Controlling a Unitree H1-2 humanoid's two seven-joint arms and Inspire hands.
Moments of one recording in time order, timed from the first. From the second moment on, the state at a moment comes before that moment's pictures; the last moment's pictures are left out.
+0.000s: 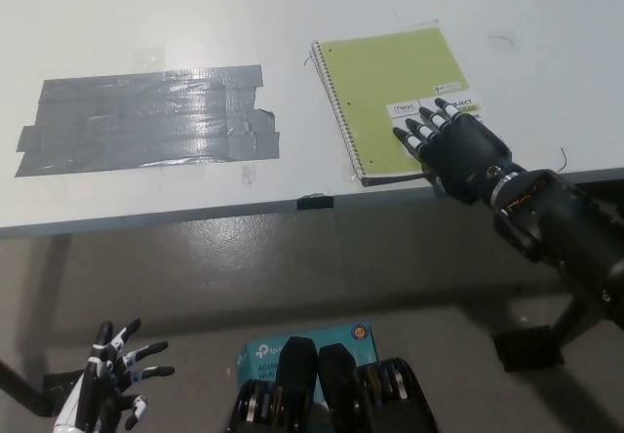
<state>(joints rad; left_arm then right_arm) 0.07 0.21 0.11 0.00 -0.21 0.23 -0.18 -0.91 -0.41 0.85 0.72 -1.10 -0.06 0.05</state>
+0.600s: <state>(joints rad) 0.12 0.21 0.12 0.00 -0.21 0.23 -0.18 -1.04 -0.43 0.84 0.76 -1.12 -0.15 0.01</state>
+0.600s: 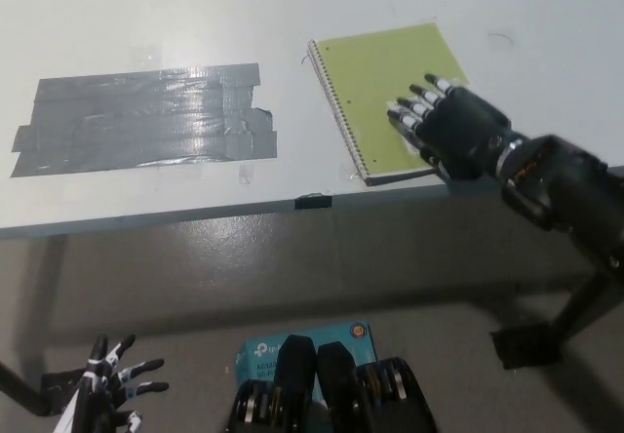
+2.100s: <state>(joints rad) 0.21 0.21 0.17 0.04 -0.21 0.20 -0.18 -0.45 -0.69 -0.32 -0.16 -0.74 -0.01 0.24</state>
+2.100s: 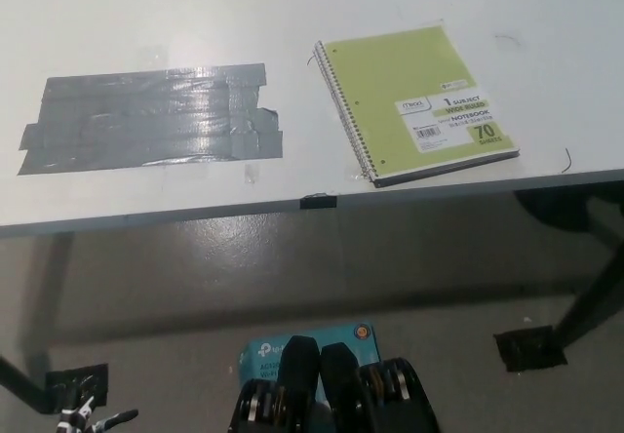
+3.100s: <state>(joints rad) 0.20 0.21 0.17 0.04 -0.22 0.21 -0.18 0.12 -0.53 -0.08 0.16 -0.55 0.14 0.44</state>
